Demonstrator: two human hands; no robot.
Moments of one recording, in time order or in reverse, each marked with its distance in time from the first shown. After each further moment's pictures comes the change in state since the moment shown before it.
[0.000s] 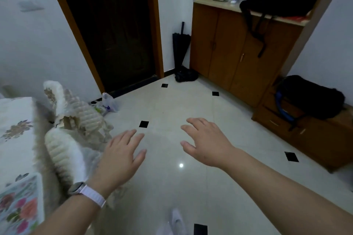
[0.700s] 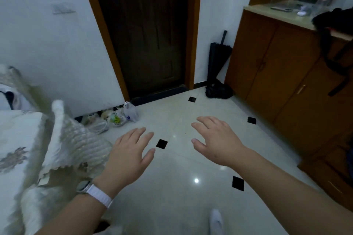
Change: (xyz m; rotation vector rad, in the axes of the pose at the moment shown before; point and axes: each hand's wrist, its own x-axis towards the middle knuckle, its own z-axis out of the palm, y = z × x) left_hand 0.291 -0.097 0.033 0.011 0.009 -0.151; right_hand 0.354 0.114 -0.017 -0.024 -0.020 -0.185
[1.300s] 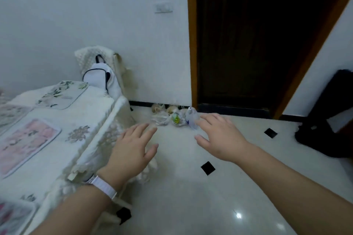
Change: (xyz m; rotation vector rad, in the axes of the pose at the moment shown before) left_hand 0.149 -0.080 -0.010 0.227 0.044 -0.574; right_hand 0.332 0.028 0.004 0.080 -0.104 -0.604
